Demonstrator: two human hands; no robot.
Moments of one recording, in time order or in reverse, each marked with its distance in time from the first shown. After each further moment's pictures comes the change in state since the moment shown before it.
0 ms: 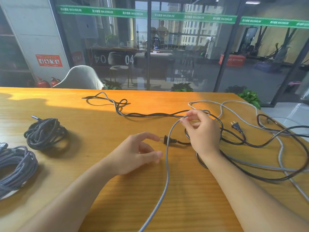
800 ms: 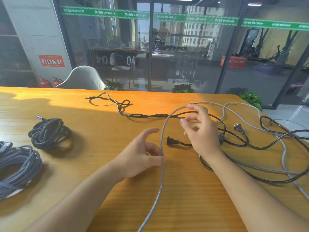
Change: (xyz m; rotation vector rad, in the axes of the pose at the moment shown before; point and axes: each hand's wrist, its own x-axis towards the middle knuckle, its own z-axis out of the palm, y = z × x) left_hand 0.000 -0.003 0.010 -0.190 0.073 -0.031; right_hand -0.002 -0.011 -0.004 0.204 -0.185 -0.031
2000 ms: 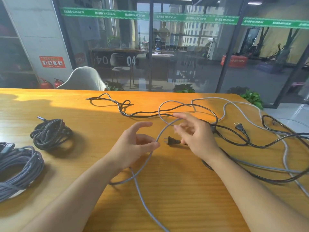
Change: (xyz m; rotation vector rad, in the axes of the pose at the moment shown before) left_hand 0.006 -0.003 -0.018 -0.123 0.168 0.017; right_hand -0.005 -0.009 0.002 0.076 -0.228 0.010
